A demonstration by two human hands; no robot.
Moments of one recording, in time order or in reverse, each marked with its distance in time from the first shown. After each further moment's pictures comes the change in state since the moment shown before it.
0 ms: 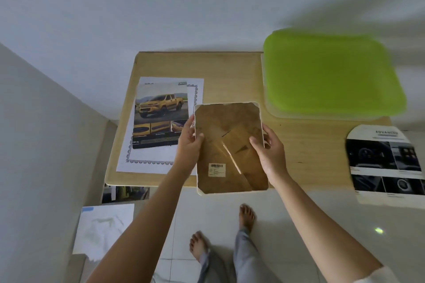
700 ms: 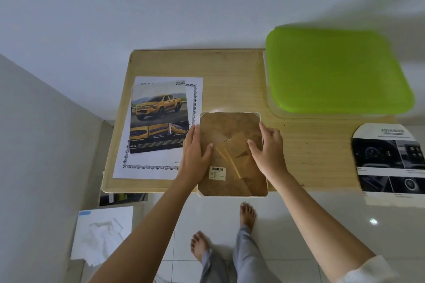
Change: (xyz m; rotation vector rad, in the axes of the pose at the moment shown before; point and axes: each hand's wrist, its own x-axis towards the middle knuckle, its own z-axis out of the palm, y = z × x) left_hand 0.018 -0.039 -0.001 0.686 -0.005 0.173; right_hand 0.021 0.015 0.013 -0.697 -0.008 -0.233
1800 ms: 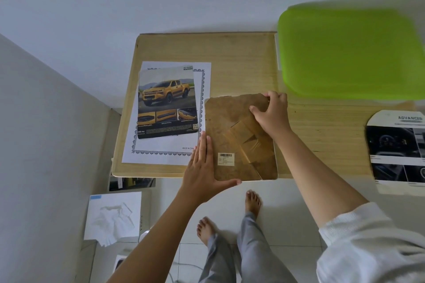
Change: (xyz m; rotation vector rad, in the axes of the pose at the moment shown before) left_hand -0.066 -0.019 0.000 0.490 -0.239 0.155; right_hand 0.051 -0.029 -0.002 0.095 -0.034 0.090
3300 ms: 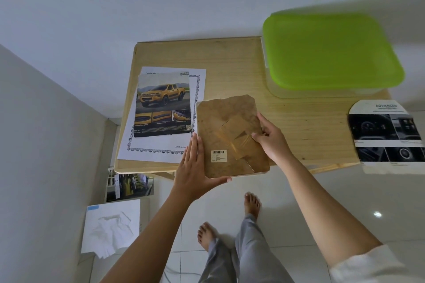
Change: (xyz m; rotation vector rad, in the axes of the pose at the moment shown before) left_hand -0.022 -0.017 0.002 0.050 0.061 0.031; right_hand -0.084 0.036 -0.007 0.432 -0.216 0.157
